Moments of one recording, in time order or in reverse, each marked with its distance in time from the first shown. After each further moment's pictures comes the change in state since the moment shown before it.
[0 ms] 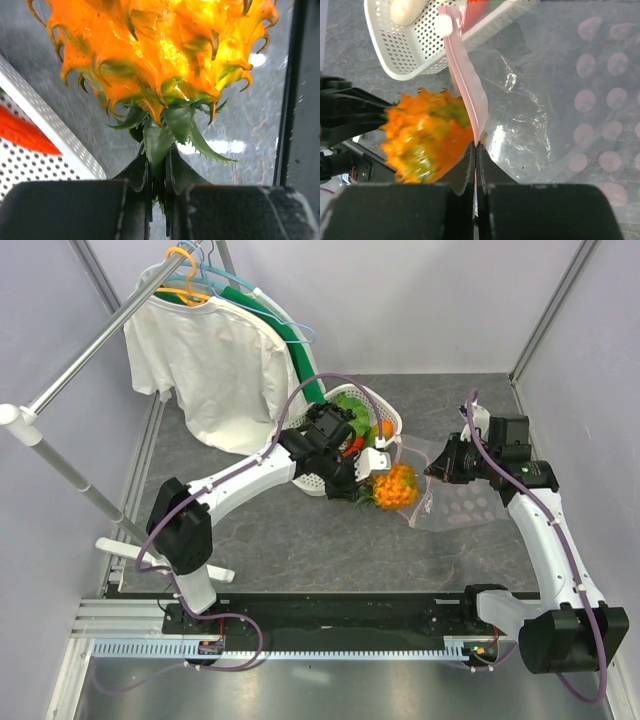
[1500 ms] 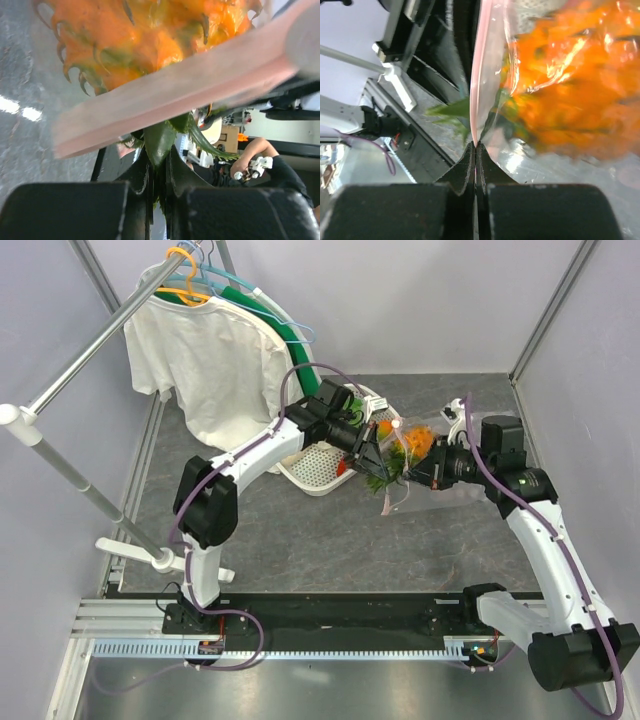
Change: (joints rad) left arm 0.132 0.232 0.240 0.162 0.602 -1.066; right arm 0.106 -0.077 0.001 0.049 -0.199 0.042
